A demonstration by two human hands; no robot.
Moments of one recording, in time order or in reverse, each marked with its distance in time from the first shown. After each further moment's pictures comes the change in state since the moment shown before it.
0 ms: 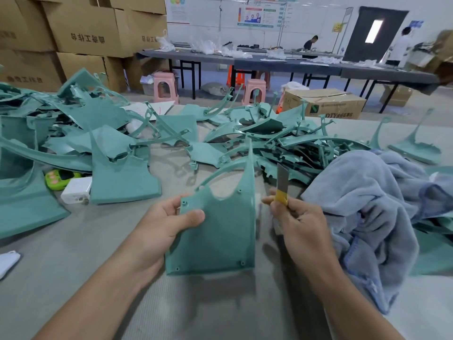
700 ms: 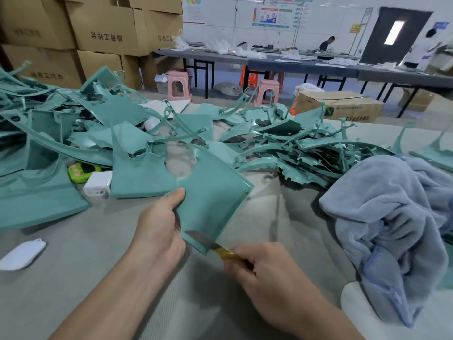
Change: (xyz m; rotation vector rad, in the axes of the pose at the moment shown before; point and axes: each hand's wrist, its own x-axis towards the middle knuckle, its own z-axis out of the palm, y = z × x) left_hand 0.008 0.009 0.003 -0.471 0.405 0.020; right_hand -0.053 -0.032 0.041 -0.421 -0.583 -0.249
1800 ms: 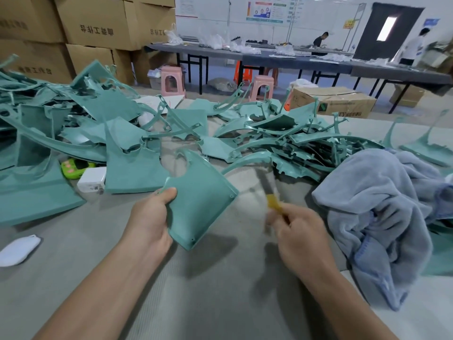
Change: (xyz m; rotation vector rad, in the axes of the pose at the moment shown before) left_hand 0.010 0.008 -0.010 0.129 0.032 -0.012; right_hand 0.011 0.037 -0.027 0.071 0.461 0.314
